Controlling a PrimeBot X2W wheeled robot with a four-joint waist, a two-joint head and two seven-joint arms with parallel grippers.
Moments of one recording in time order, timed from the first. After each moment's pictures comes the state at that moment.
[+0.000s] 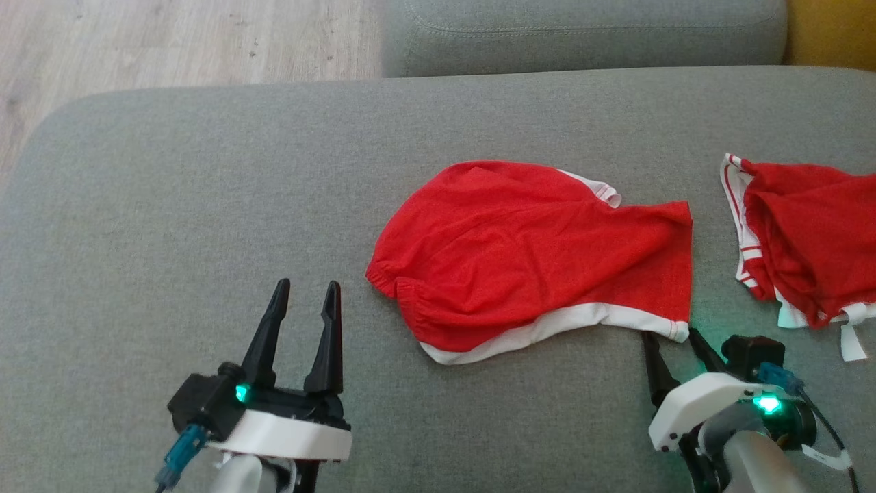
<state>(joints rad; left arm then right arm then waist) -0.07 0.05 -0.27 0.19 -0.37 -0.13 -0.25 -0.21 -0.05 0.01 0.74 0.16 0.13 -0.10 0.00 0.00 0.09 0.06</state>
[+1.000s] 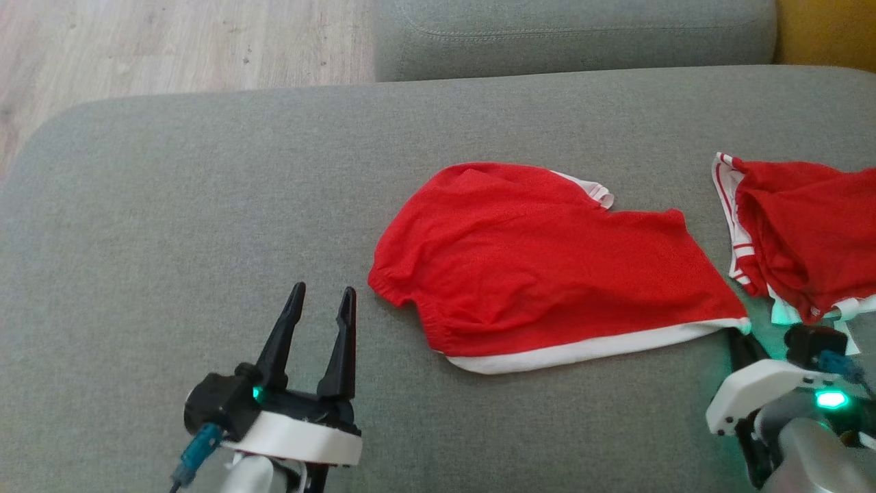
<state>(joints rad) -0.08 0.05 -0.30 0.21 -0.35 -0.13 -0.25 -0.30 -0.13 -0.13 0.90 0.09 0.13 -0.15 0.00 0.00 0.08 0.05</state>
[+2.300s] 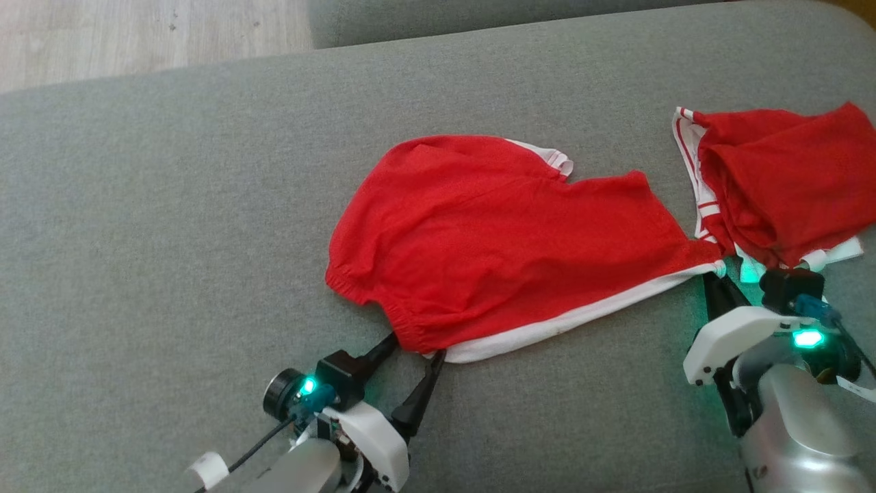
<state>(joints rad) -0.41 0.11 -0.87 0.75 -0.55 -0.13 -0.25 -0.39 -0.10 -0.09 0.82 0.05 0.13 -0.10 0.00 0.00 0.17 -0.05</state>
